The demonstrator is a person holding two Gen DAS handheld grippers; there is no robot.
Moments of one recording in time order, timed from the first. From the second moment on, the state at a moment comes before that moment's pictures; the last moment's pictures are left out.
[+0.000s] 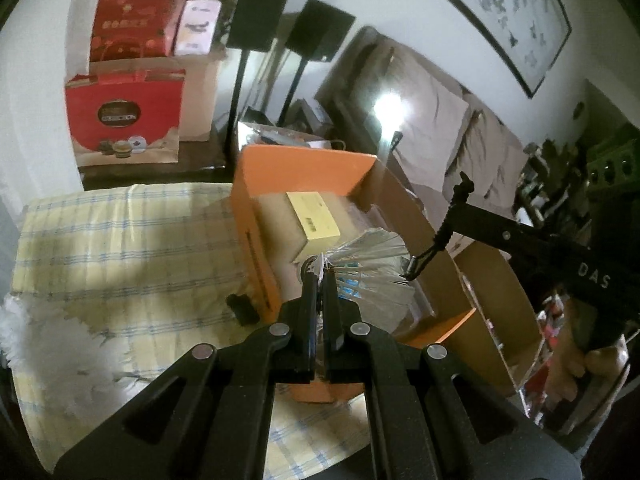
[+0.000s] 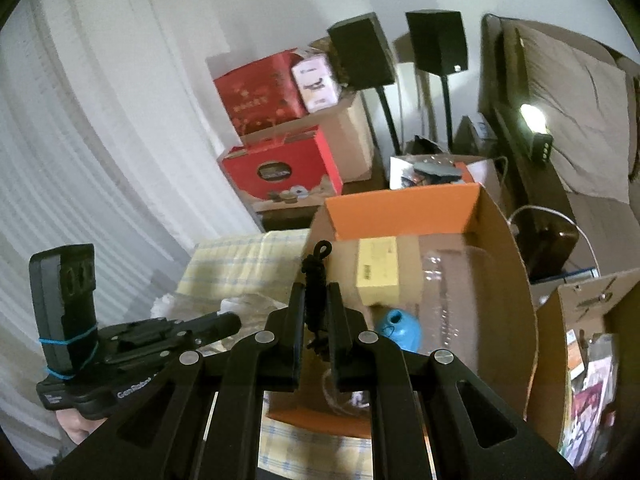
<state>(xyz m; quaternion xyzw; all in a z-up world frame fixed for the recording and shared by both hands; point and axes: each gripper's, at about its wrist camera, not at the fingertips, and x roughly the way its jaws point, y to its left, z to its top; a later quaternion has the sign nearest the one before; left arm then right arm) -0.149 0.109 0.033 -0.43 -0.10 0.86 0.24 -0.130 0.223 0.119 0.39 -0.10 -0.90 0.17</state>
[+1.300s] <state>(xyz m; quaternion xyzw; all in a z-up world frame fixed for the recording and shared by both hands) -0.167 0.121 0.024 -0.44 -0.07 0.88 0.19 -0.164 0.246 0.112 0.38 -0.14 -0.90 0.17</state>
